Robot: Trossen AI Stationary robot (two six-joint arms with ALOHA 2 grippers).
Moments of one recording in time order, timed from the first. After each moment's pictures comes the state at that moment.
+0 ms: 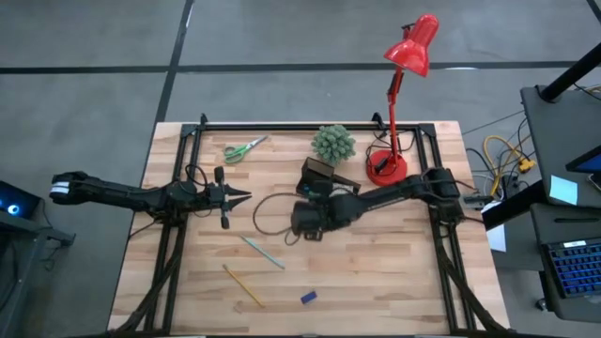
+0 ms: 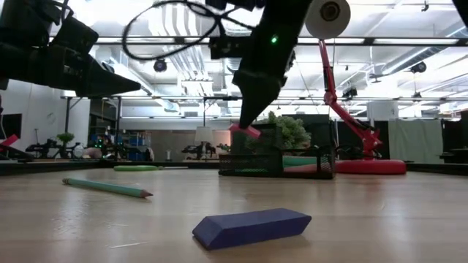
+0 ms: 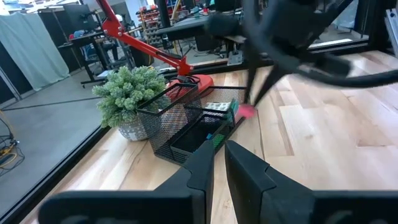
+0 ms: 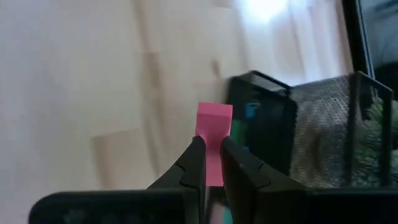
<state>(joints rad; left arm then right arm) -0.03 0.54 0.04 0.41 -0.24 0.16 0.17 2.04 1.60 -0.83 0.54 0.21</state>
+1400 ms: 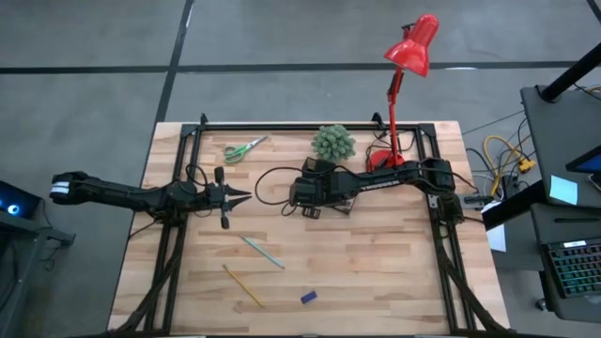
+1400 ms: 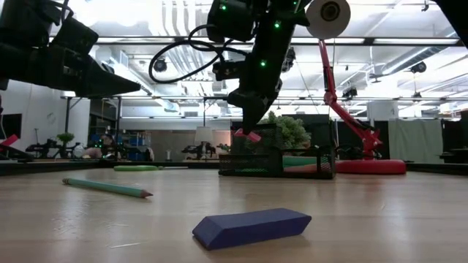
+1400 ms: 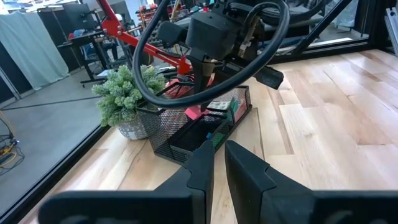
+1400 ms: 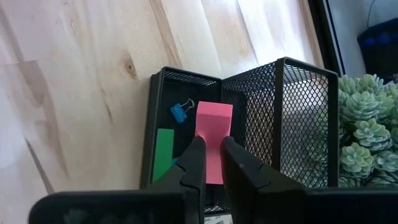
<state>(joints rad) -0.03 0.54 0.04 0.41 -0.24 0.16 0.02 2.04 1.60 -0.82 0.54 0.17</state>
